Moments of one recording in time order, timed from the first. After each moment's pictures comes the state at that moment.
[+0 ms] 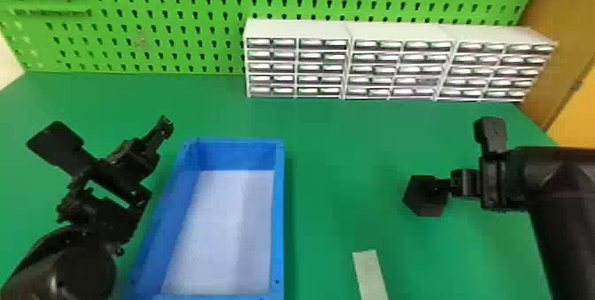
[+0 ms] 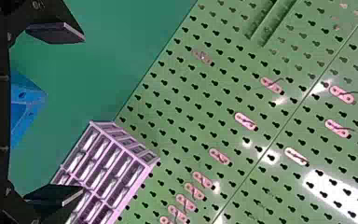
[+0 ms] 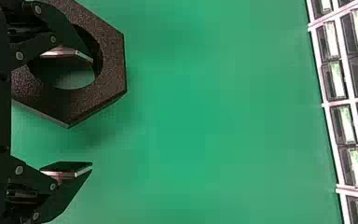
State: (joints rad) left arm -0.03 0.12 0.07 -1.67 0.73 0.17 0.07; right arm -0.48 -0.18 -0.18 -1.34 0.09 1.22 0.36
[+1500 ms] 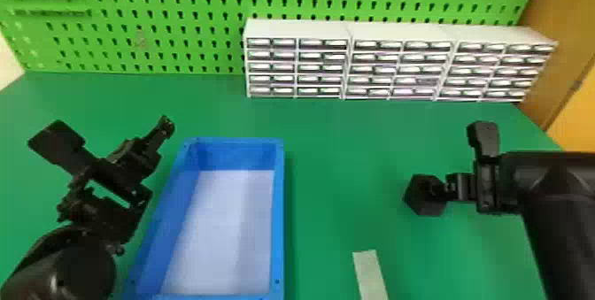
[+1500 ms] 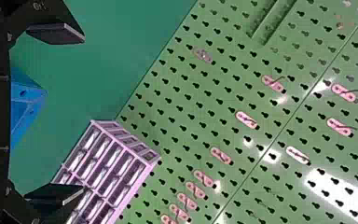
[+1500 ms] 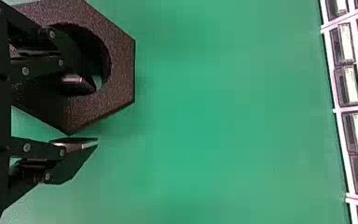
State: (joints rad) left arm -0.04 0.12 0.07 -1.67 0.73 0.18 0.06; right arm -0.48 -0.18 -0.15 -1.30 0.10 1.19 0.36
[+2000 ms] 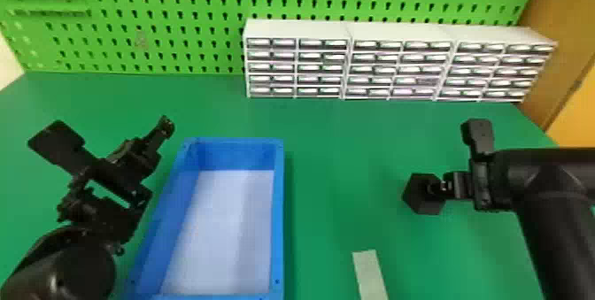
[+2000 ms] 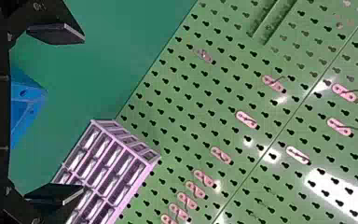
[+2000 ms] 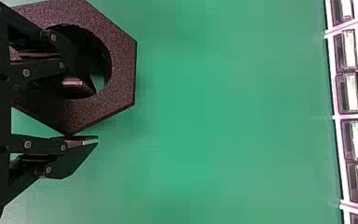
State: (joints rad) left arm -0.04 0.12 0.07 -1.67 0.73 0.18 0.06; right arm -0.48 -0.18 -0.11 -1.30 0.12 1.19 0.36
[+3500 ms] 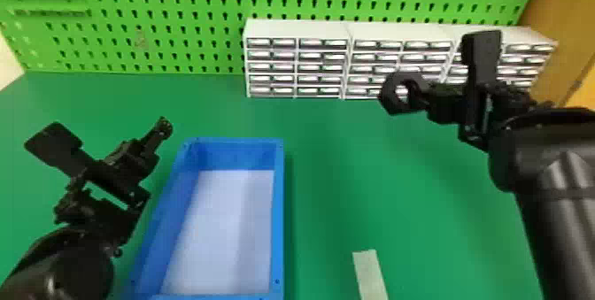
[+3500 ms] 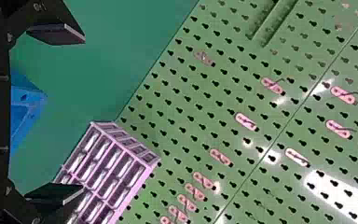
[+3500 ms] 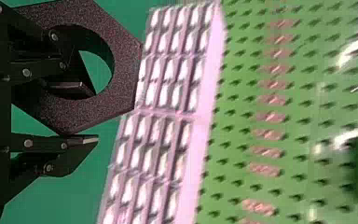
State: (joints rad) left arm -0.03 0.12 0.08 -1.67 0.73 0.18 0.06; right arm -0.41 -0.18 -0.02 -1.67 0.02 0.74 0.36
